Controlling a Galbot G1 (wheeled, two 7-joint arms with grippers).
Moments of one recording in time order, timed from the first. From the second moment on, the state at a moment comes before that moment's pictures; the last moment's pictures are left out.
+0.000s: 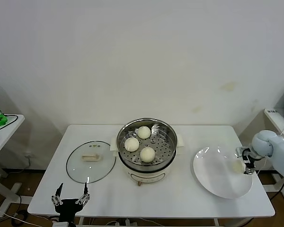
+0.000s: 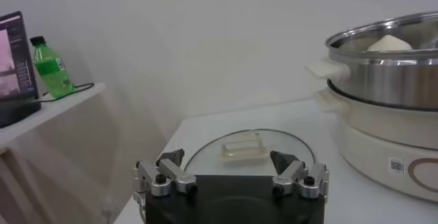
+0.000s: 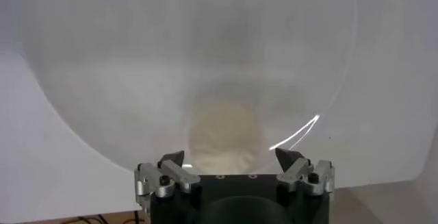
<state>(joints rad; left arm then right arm) 1.81 -1.32 -0.51 -2.20 -0.03 0.18 -0.34 -0.11 0.55 -0.75 1.12 -0.32 -0.14 -1.00</state>
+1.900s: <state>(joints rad) 1.74 -1.29 -0.48 -2.18 -0.05 0.18 -0.34 0.61 0.79 -1.18 1.49 0.30 -0.39 -0.90</state>
